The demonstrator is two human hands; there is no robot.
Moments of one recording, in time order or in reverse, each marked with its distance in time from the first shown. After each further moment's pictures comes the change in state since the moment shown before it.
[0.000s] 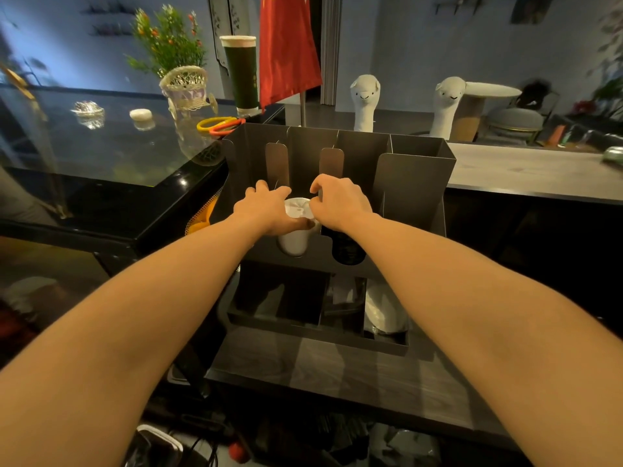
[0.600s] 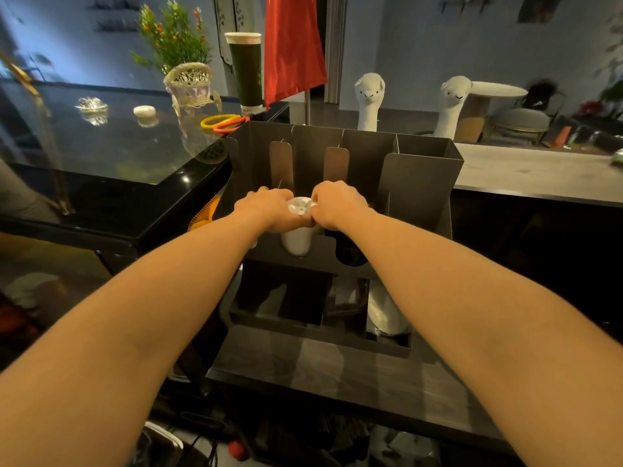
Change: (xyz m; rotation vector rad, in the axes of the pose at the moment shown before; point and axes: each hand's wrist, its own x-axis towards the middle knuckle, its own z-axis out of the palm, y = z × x) left_hand 0.021 -0.011 0.008 -0.053 -0.067 0.011; right_hand 0.012 -0.010 0.006 -0.184 -0.177 0.046
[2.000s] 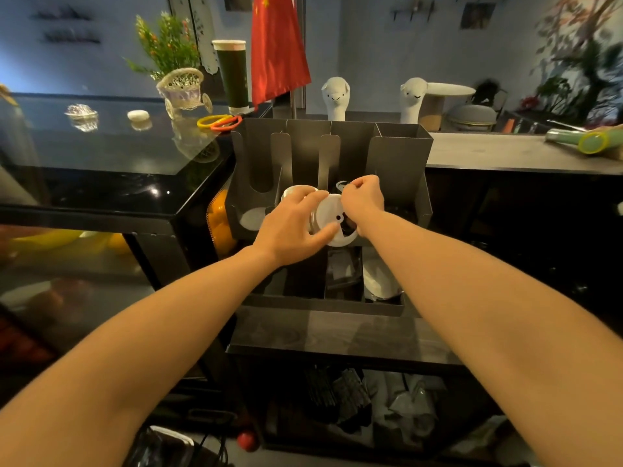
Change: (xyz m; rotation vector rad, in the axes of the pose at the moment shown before) left_hand -0.117 -0.003 0.037 -0.397 0.457 0.639; right_hand -0.081 -0.007 0.010 0.869 0.453 0.541
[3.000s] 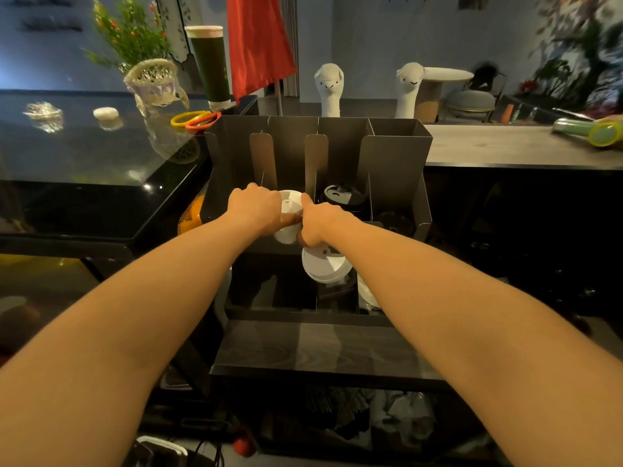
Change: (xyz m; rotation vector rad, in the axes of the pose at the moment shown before) left_hand 0.083 -0.043 0.003 0.715 -0.422 -0.348; right_hand 0.027 0.005 0.037 -1.015 -0.592 -0.281
